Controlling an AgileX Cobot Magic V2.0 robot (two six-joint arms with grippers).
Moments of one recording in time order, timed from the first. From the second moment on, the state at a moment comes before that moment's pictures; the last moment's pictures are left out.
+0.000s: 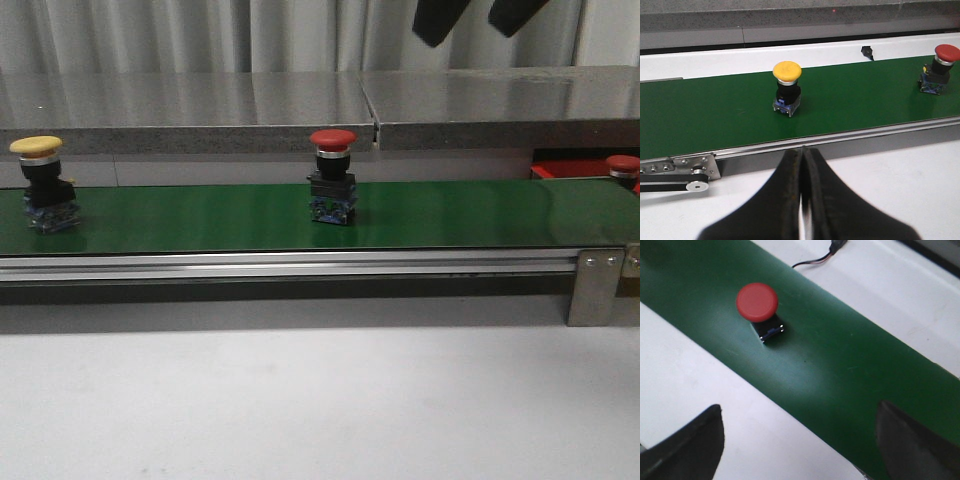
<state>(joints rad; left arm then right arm) -0.08 0.50 -0.56 -0.26 0.60 0.22 0.35 1.57 -1.50 0.15 0.98 -0.28</state>
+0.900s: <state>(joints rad) -0.08 0.50 -0.56 -0.26 0.60 0.22 0.35 1.99 -1.75 0.22 1.01 -0.54</state>
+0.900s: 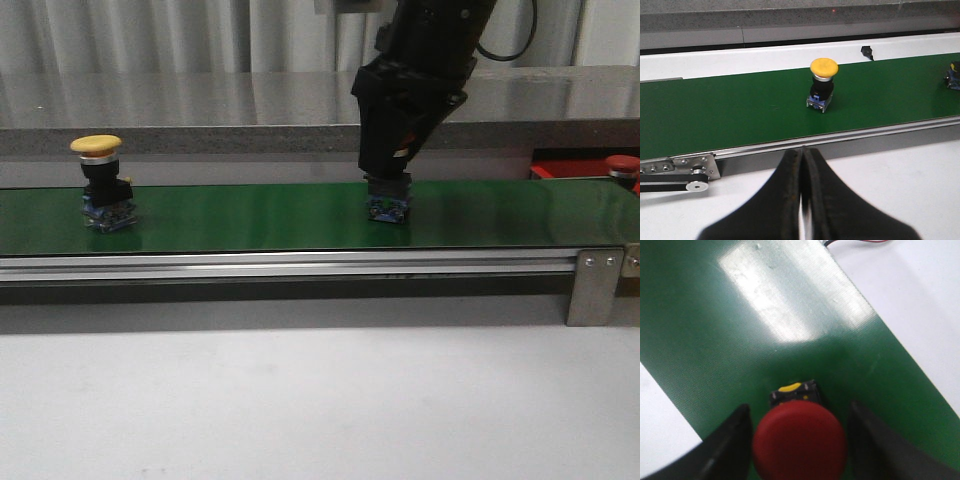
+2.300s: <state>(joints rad) -0.08 0.50 -0.56 -0.26 0.60 0.22 -0.25 1.67 -1.58 0.22 0.97 -0.35</state>
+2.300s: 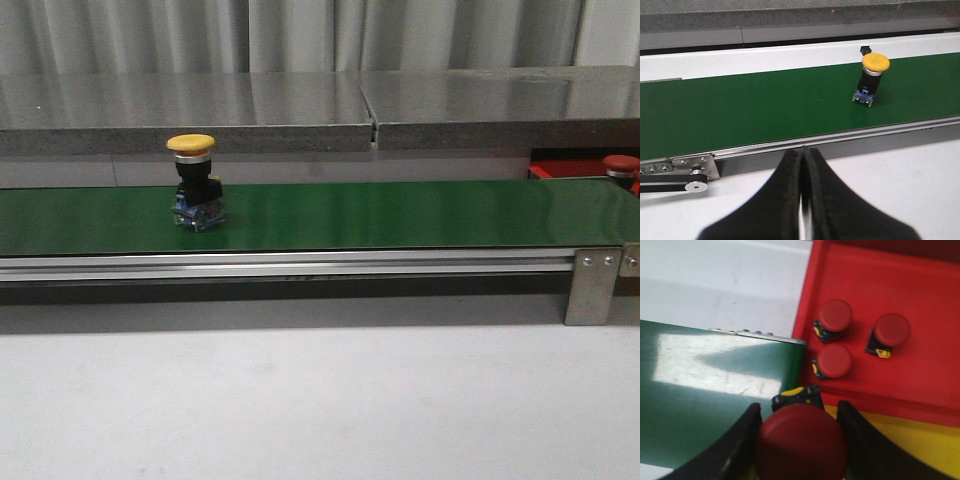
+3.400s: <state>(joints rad) -0.08 0.50 -0.56 -0.26 0.60 0.22 -0.40 1.97 -1.47 0.32 0.56 -0.28</state>
